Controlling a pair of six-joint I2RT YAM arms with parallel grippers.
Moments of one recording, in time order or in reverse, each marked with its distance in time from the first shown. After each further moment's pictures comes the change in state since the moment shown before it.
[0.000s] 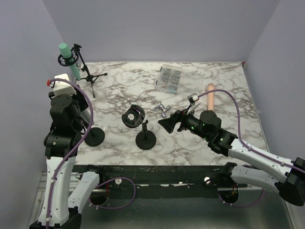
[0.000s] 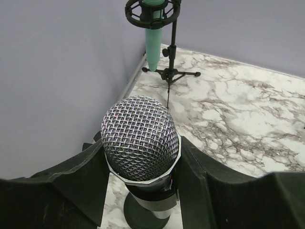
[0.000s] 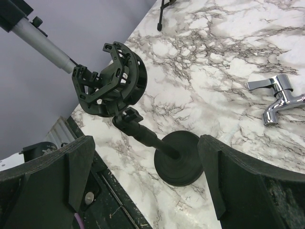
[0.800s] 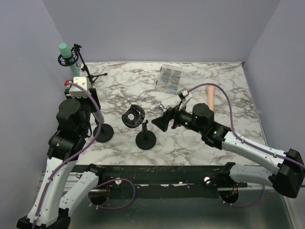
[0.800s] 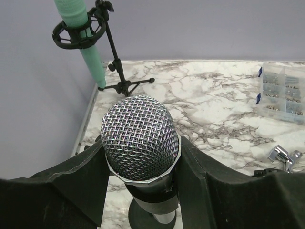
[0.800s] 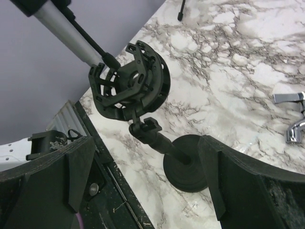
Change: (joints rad) left arm -0.210 -0.051 -0.072 0.121 0.068 0.129; right arm 0.000 0.129 0.108 -0.015 -0.121 -0.041
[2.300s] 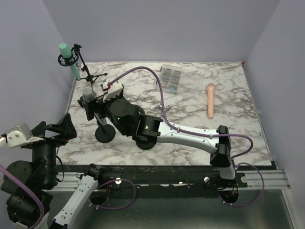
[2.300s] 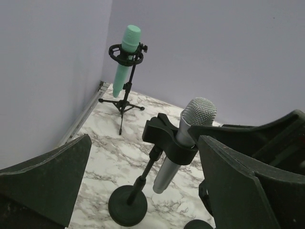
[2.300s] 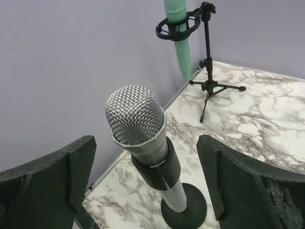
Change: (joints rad) left arm -0.041 -0.335 0.240 -0.346 -0.143 -0.278; right arm 0.499 0.855 1.231 -0.161 0.748 -0.265
